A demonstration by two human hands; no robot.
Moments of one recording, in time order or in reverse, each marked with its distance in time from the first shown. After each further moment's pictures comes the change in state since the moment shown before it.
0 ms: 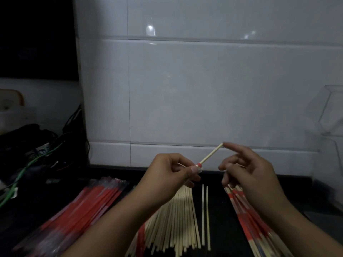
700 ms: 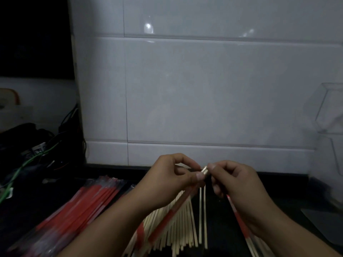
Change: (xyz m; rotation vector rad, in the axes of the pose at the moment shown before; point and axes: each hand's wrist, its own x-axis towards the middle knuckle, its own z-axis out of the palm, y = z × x) left_hand -0.004 0.009 0.002 0.024 -0.130 -0.036; right_hand -0.008 0.004 0.016 0.070 -0.091 0.239
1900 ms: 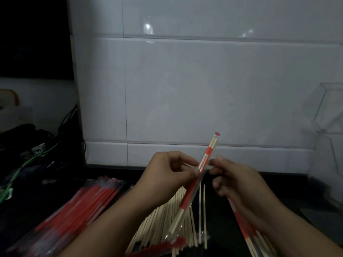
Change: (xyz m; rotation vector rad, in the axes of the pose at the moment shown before) left_hand 0.002 -0.004 0.001 -0.052 0.133 0.086; right_hand 0.009 0.001 -0.005 0.296 -0.016 0.216
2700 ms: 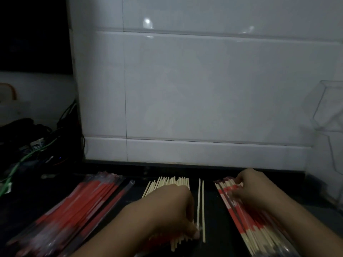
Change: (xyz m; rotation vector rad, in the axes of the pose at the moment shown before) left_hand -0.009 -0.020 0.011 0.912 -0.573 -0.211; right_hand 0.028 0.013 -0.057 -1.415 0.106 0.106
